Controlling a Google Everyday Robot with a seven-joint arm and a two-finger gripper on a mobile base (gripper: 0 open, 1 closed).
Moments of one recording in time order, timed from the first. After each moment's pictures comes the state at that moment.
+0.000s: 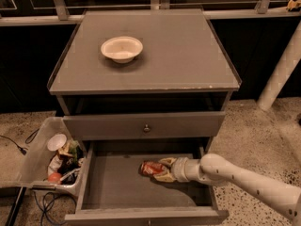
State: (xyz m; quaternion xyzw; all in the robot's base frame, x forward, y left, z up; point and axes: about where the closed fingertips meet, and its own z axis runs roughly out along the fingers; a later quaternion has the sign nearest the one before) arm 0.565 -0.072 0.383 -0.50 0.73 0.23 0.39
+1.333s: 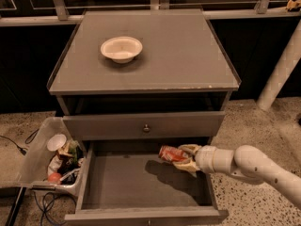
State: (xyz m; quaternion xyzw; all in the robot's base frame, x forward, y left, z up) arm 0.552 -0.144 0.512 -0.49 0.72 0.19 0.46
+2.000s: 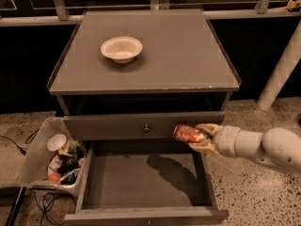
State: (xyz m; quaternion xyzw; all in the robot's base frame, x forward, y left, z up) arm 0.554 -0.191 0.640 -0.50 0.71 0.11 0.49
